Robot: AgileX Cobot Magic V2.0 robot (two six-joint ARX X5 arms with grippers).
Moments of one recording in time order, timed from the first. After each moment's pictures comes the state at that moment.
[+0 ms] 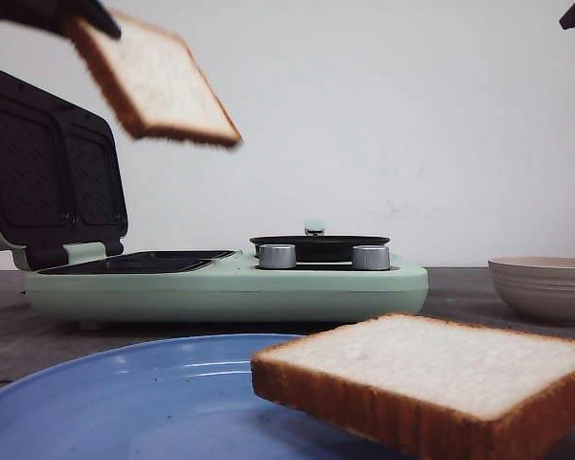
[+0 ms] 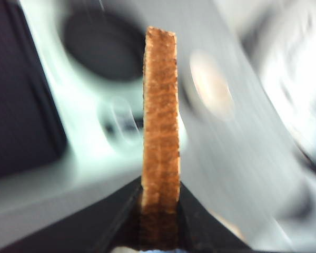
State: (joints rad) left arm -0.29 1.00 0.99 -0.46 0.47 -0.33; right arm 0.12 0.44 0.51 -0.50 -0.65 0.42
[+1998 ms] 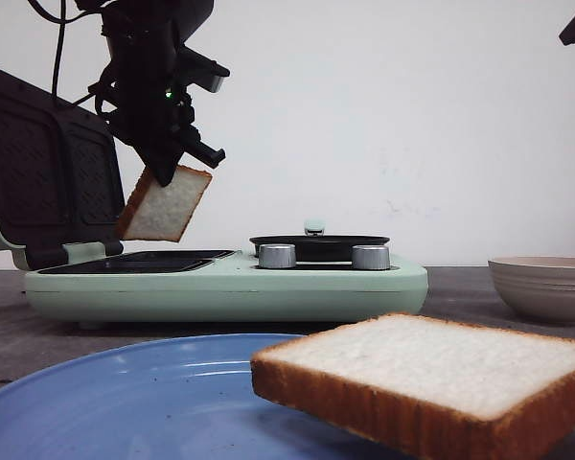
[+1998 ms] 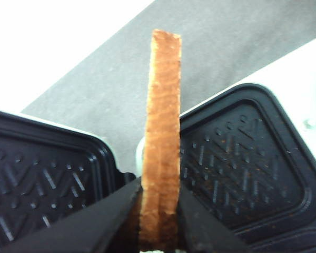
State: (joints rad) left arm -0.47 1.82 1.47 -0.34 -0.50 0.32; right arm 0.16 0.44 0.51 -0.53 -0.60 0.36
